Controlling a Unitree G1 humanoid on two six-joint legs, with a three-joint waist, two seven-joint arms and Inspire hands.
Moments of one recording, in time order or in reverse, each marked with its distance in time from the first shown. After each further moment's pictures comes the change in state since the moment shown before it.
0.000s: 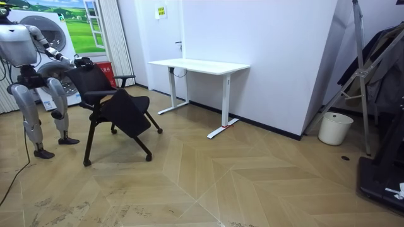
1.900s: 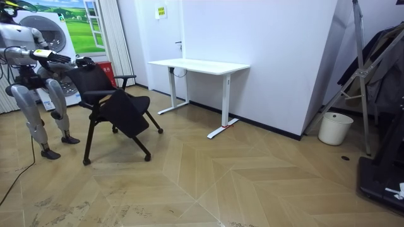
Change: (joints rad) left arm -0.129 0.056 -0.114 -0.046 0.072 -0.048 -0.164; right arm -0.301 -0.192 0.505 0.166 -0.536 0.044 0.756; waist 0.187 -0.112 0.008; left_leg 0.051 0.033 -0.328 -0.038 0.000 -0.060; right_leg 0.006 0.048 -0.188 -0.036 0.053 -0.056
